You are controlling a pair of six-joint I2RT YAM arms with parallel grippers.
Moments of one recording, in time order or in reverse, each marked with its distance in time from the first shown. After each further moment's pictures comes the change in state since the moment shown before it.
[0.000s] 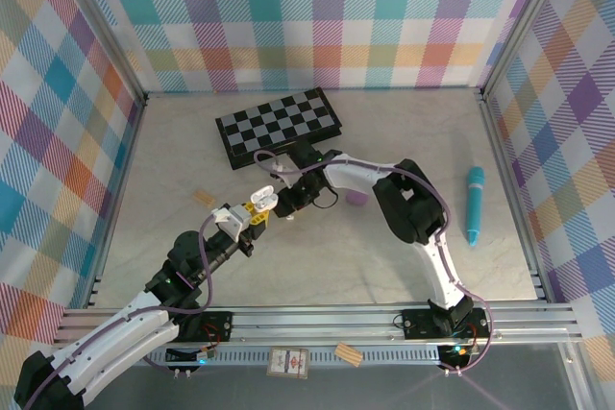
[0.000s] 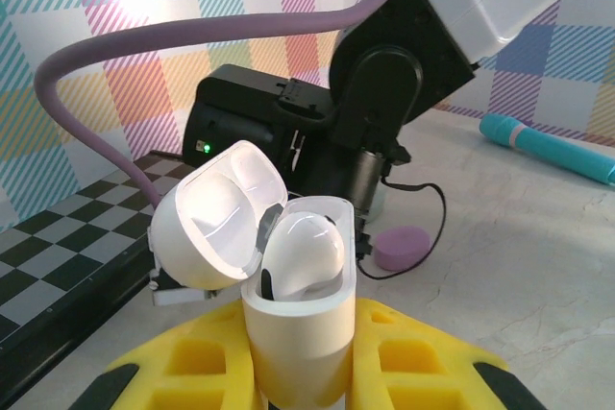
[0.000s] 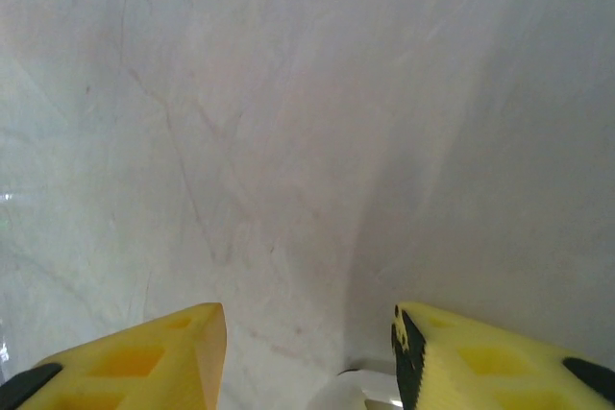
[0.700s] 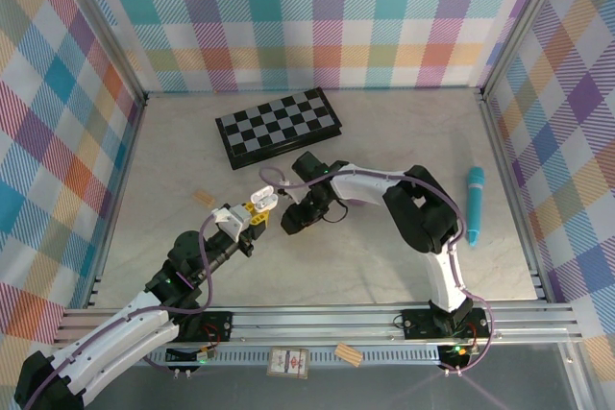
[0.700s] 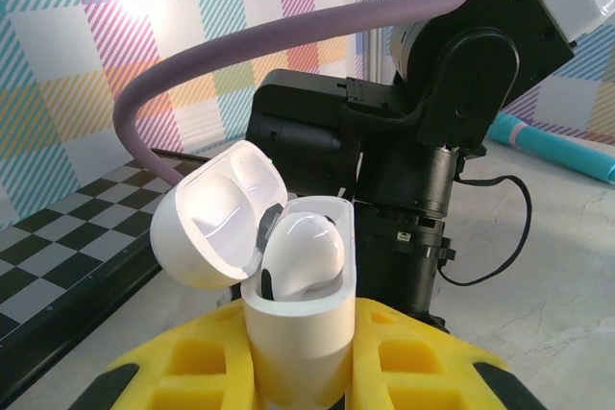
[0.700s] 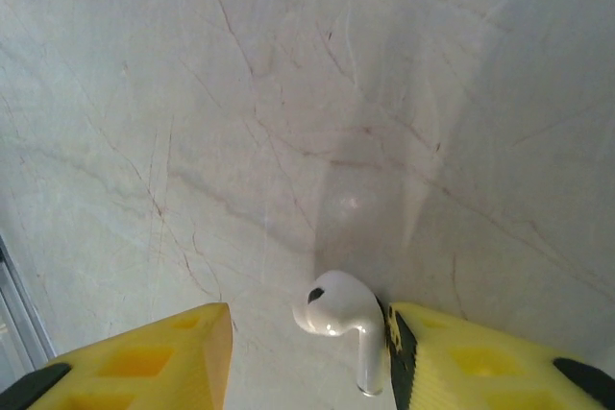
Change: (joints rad) left arm 0.000 0.000 0.000 -0.003 -0.001 0.001; right arm 0.031 -0.125 -0.181 -0.039 0.003 0.007
